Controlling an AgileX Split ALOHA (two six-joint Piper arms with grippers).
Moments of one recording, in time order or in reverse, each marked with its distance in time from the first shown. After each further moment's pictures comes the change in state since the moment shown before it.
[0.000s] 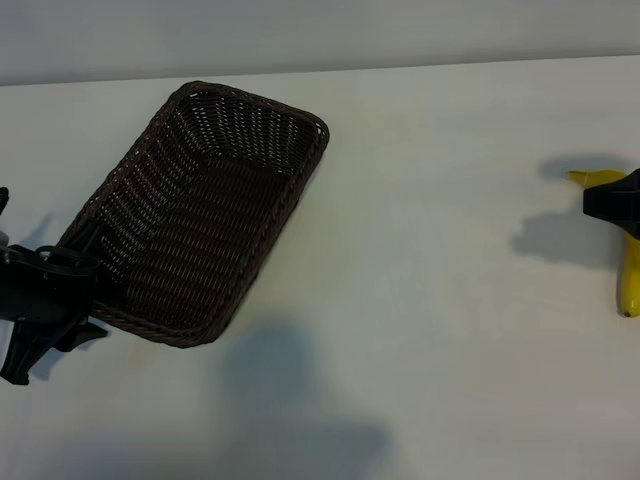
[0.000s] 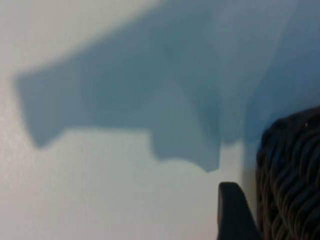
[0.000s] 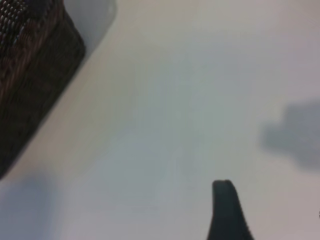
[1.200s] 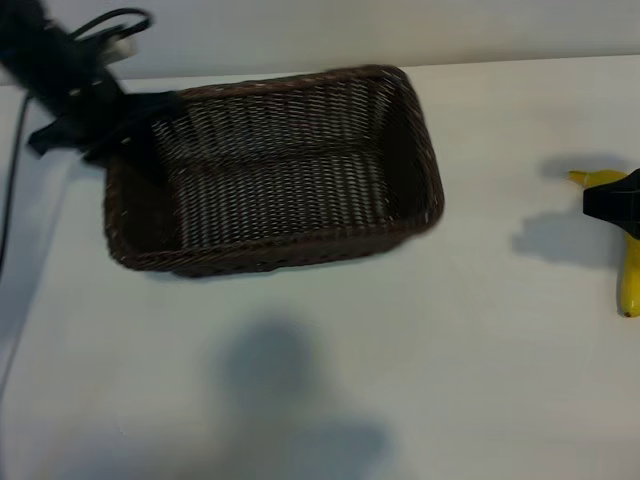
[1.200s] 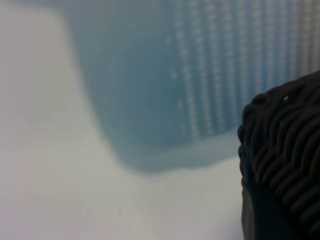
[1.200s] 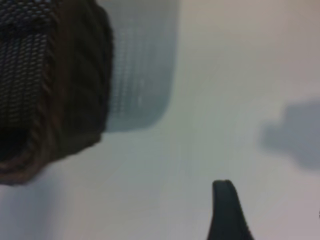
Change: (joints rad) left arm -0.085 0.469 -1.075 0.119 0.865 0.765; right arm 0.000 0.000 0.000 -0.001 0.000 0.002
